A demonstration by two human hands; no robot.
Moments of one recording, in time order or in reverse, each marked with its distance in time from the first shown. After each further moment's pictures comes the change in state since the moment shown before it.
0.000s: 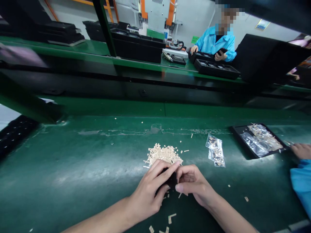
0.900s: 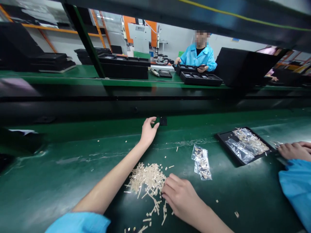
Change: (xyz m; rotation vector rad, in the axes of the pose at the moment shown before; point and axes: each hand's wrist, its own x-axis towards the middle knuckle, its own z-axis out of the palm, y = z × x) left_hand 0.201 -0.097 -0.030 0.091 0.520 -0.388; right_hand -0.004 -0.003 -0.033 -1.654 -0.011 -0.469
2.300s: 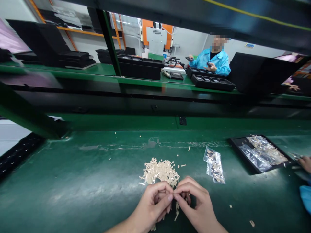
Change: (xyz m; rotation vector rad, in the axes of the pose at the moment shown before) left_hand -0.209 0.018 -0.057 -0.593 -0.607 -0.426; right_hand -0.003 -0.025 0.008 0.718 0.431 0.208
